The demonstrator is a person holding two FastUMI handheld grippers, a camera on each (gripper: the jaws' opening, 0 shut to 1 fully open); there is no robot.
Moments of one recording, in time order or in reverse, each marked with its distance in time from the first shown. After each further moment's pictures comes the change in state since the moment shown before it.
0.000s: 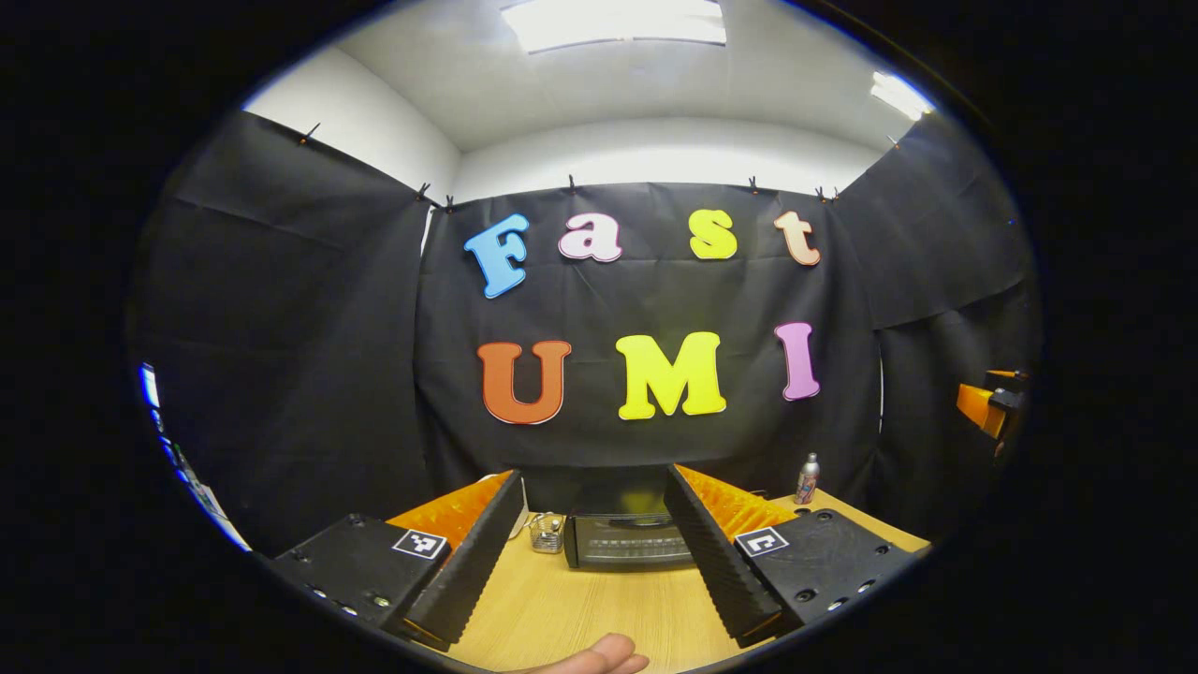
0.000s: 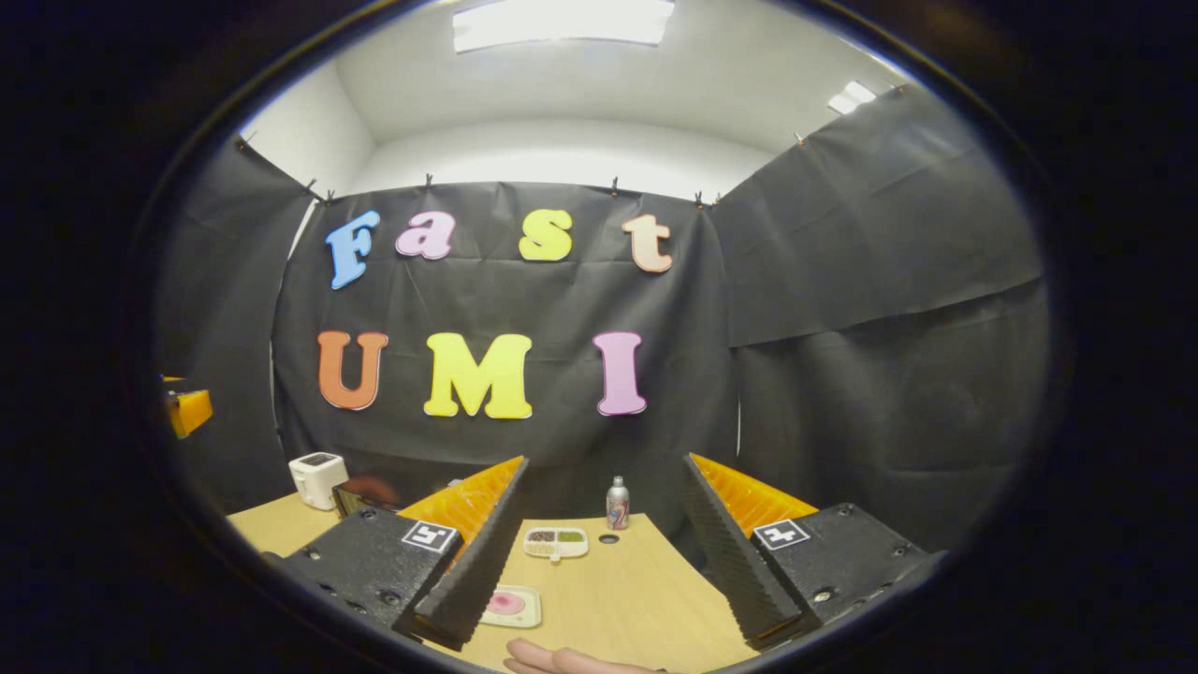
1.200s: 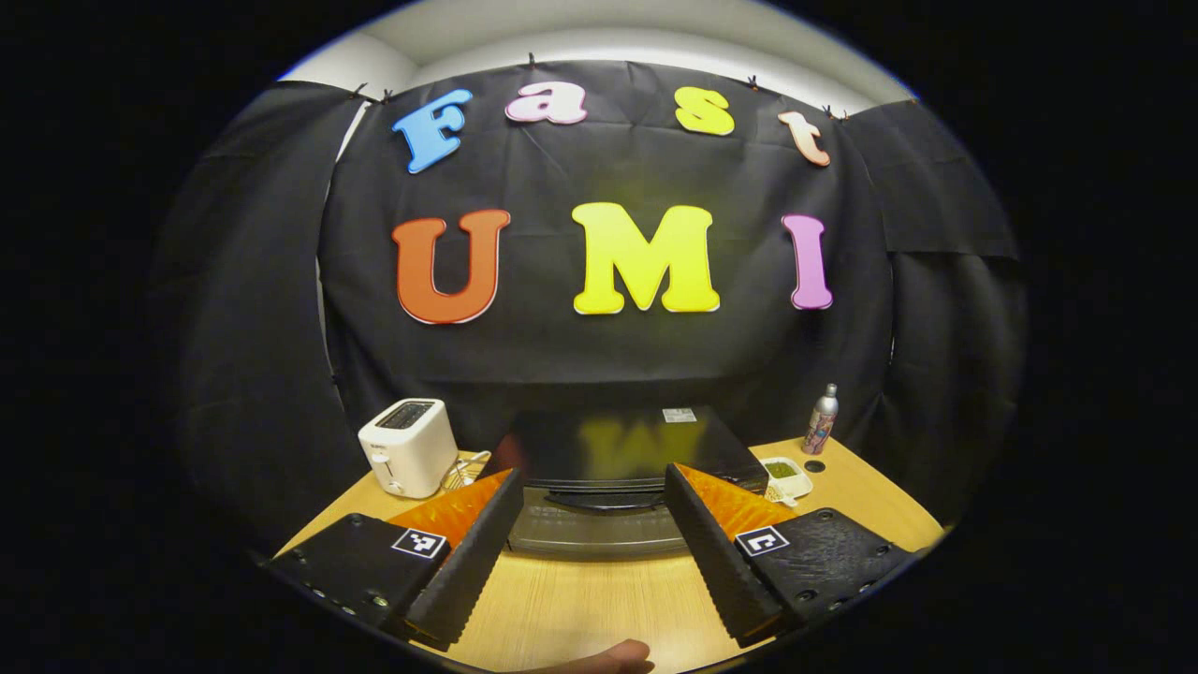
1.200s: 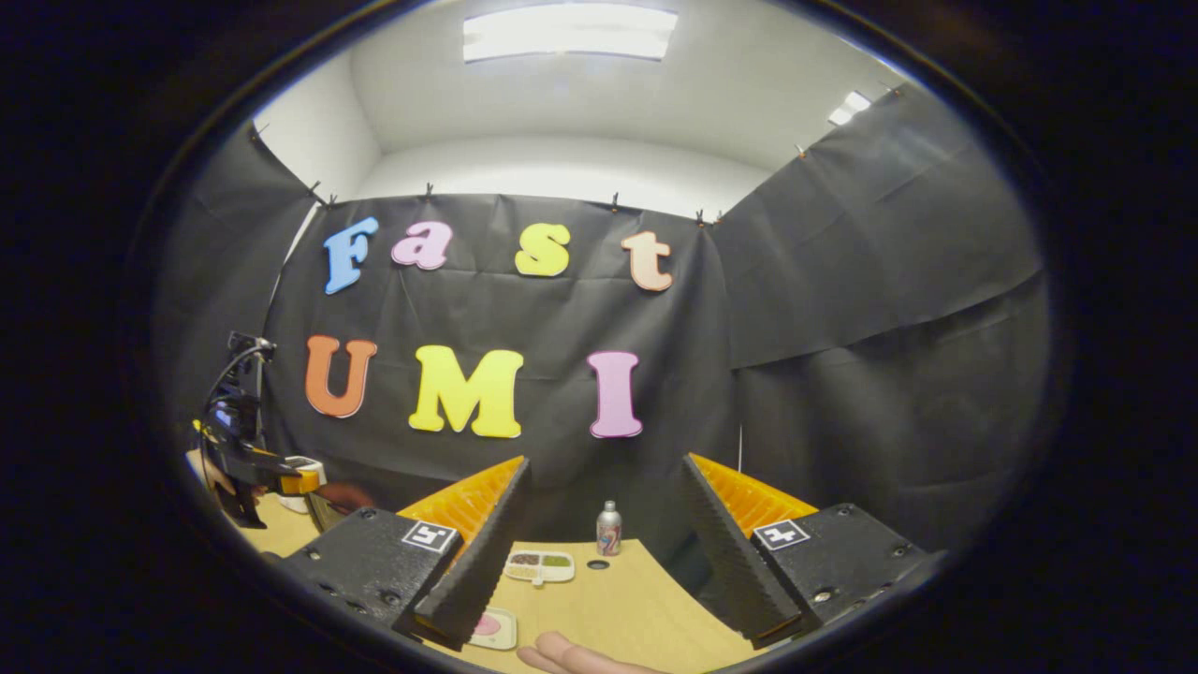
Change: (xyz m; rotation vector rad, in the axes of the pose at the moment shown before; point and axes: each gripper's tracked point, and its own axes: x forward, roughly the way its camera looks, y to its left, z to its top) left arm 0.216 -0.071 -0.168 -0.015 0.349 -0.131; right arm 0.059 -0.023 -0.017 -0.029 -0.092 -0.004
